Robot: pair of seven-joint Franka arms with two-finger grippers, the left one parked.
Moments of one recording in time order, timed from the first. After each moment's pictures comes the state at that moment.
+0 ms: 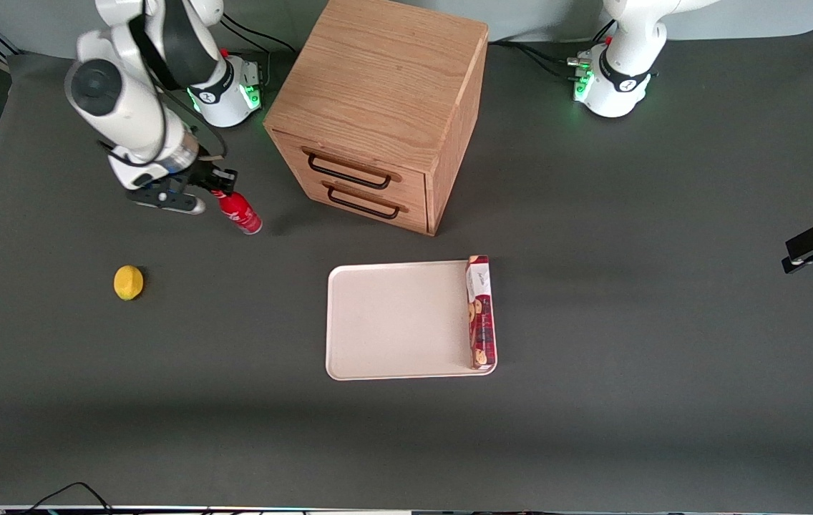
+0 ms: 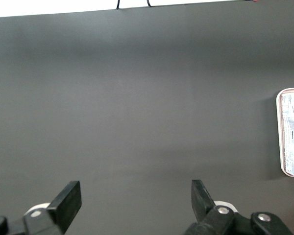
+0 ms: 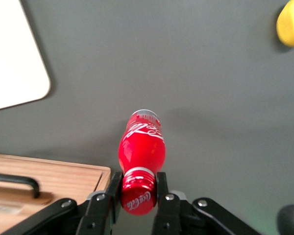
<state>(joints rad) 0.03 -0.25 0.24 -2.26 0.10 1.90 0.45</state>
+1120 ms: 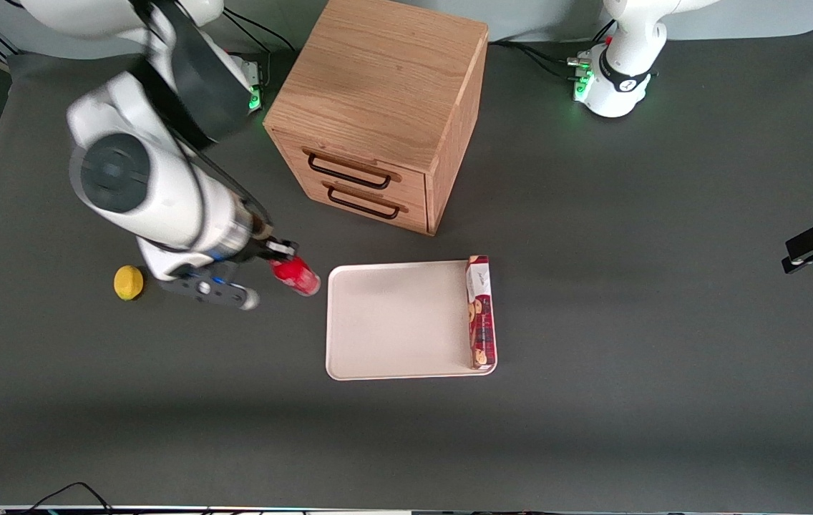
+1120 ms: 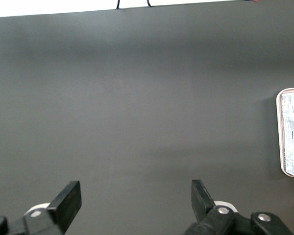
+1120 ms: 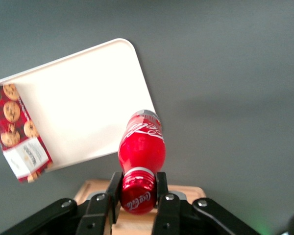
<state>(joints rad) 0.25 0.55 0.33 -1.15 -0.06 1.58 0.86</state>
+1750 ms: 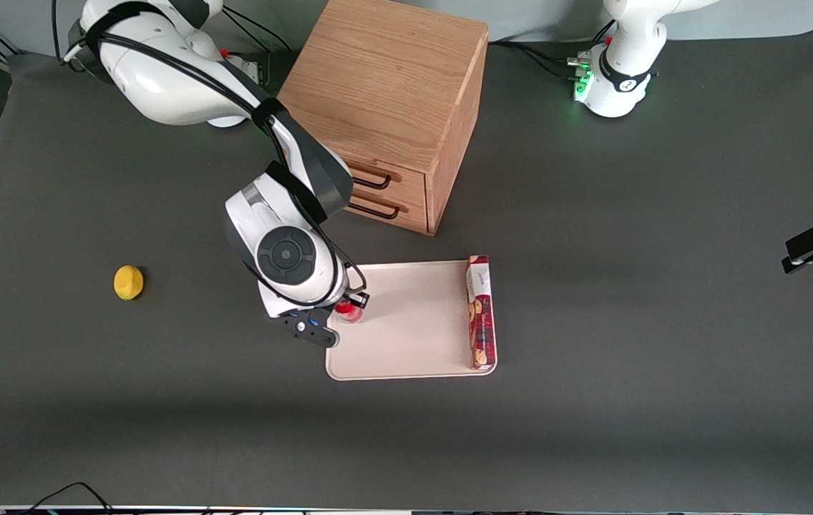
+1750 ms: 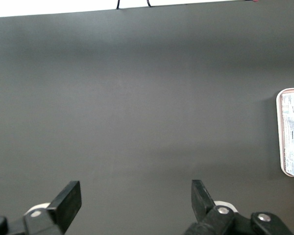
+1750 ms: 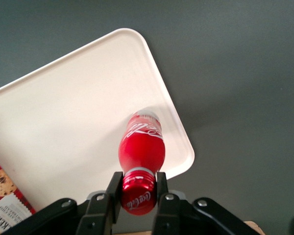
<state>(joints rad) 0.32 0.78 0.33 -1.14 -0.17 1.75 1.05</state>
